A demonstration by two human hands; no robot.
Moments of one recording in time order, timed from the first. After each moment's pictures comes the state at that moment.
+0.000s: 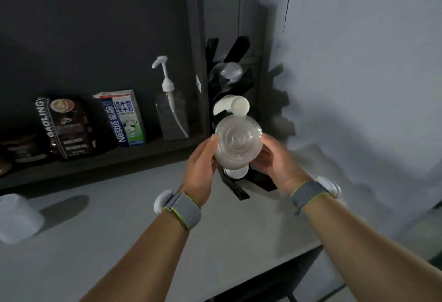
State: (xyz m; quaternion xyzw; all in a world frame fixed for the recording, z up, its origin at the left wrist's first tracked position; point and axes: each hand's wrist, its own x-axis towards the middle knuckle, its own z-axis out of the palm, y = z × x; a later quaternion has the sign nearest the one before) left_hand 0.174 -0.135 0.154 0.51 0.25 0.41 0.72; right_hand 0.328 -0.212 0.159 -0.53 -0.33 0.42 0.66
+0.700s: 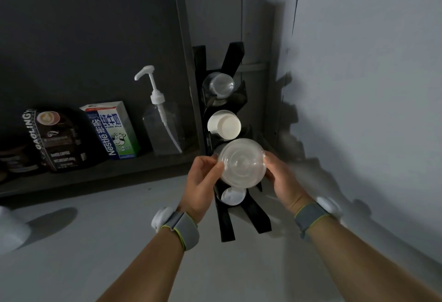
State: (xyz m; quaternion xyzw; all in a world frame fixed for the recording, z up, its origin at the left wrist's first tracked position) left_hand 0.259 -0.088 0.116 0.58 0.26 0.47 0.61; right_hand 0.441 -0.157 0.118 -0.53 -0.48 0.37 0.60
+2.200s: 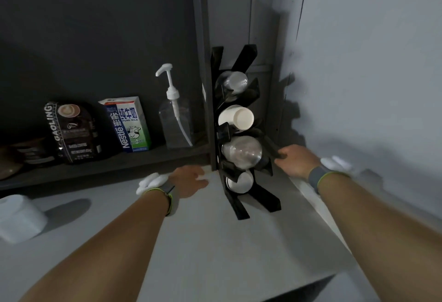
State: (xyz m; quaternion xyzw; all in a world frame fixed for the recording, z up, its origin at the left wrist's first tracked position) left_hand 0.172 -0.034 0.116 0.82 0.50 0.04 0.29; right_hand 0.446 -0.163 0.159 -0.85 -0.50 0.12 0.12
